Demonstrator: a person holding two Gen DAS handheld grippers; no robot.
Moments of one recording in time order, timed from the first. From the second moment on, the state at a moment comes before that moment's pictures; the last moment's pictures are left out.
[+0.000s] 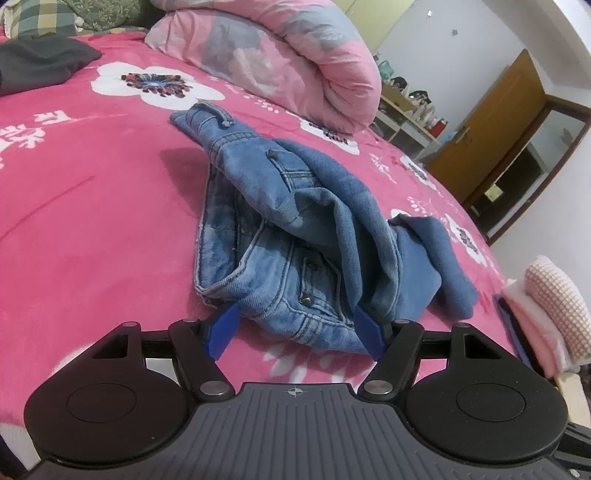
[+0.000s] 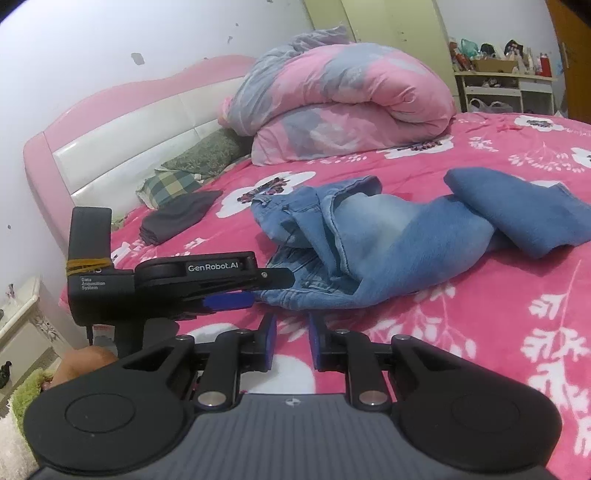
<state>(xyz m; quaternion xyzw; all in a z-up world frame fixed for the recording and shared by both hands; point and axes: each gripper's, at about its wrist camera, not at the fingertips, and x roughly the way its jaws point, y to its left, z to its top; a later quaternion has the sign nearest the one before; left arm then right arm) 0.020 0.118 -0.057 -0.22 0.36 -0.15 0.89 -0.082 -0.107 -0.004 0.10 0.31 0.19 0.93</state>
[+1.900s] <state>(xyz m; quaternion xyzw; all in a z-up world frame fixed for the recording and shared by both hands) 0.036 0.129 -0.088 -0.15 0.34 -0.13 0.92 0.137 -0.223 0.064 0.09 0.22 0.01 0.97</state>
